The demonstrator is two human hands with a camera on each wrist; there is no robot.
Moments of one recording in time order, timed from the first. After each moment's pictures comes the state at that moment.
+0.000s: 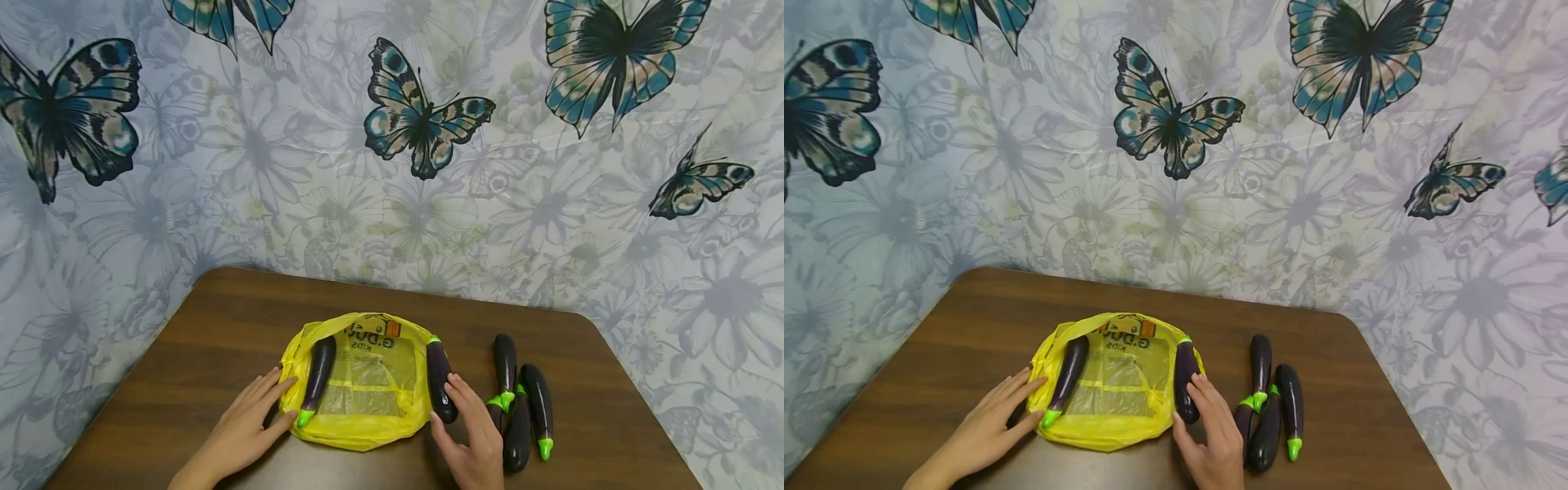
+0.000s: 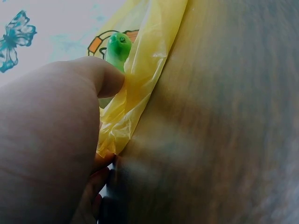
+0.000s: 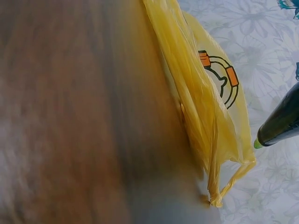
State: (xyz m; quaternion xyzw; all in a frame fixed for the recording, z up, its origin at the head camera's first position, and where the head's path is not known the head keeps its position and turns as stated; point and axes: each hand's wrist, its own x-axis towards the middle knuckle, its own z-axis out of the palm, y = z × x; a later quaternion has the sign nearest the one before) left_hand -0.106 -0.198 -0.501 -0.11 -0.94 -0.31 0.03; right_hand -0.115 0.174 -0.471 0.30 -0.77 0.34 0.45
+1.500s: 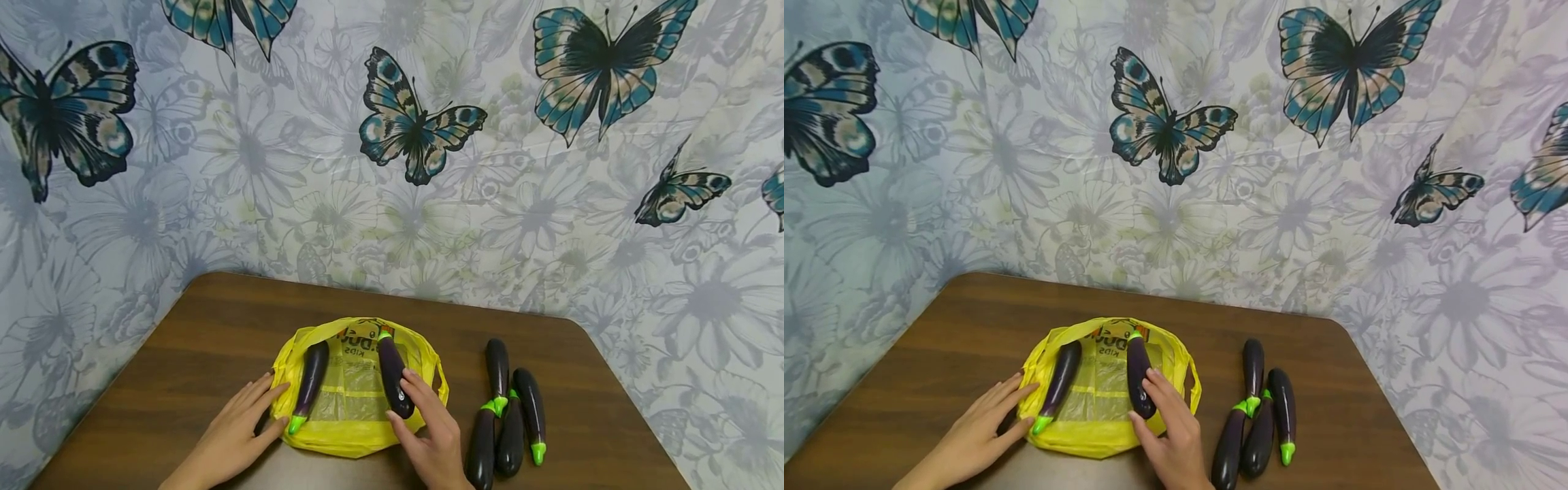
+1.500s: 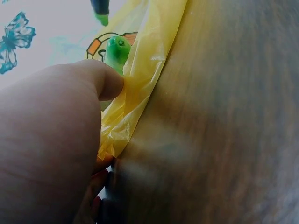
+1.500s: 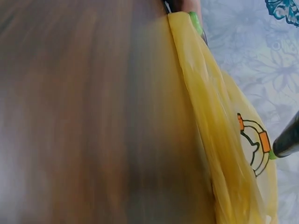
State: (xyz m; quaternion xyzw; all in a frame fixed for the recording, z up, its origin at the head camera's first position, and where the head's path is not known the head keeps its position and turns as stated) left_hand -0.109 -0.200 -0.504 -0.12 -0.94 -0.31 0.05; right_hand -0.128 0.133 -0.480 0.35 -0.76 0.39 0.39
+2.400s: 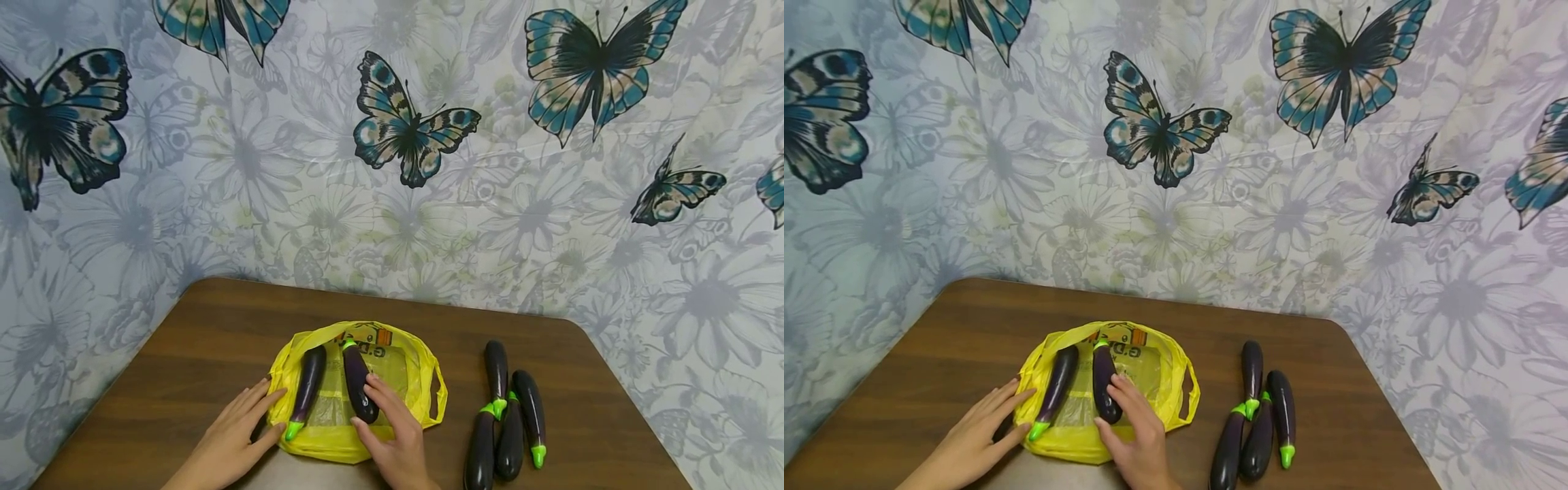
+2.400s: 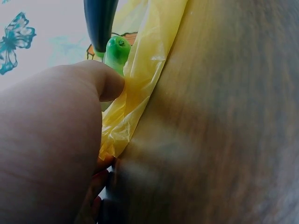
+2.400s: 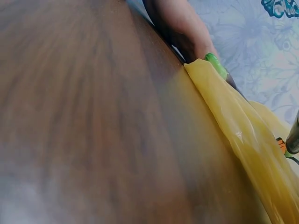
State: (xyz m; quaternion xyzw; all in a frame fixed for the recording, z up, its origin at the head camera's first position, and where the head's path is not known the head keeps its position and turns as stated) left_hand -0.111 -0.200 -0.507 -0.12 -0.95 -0.30 0.05; right_hand -0.134 0.089 -0.500 0.37 -0.73 0.44 0.37
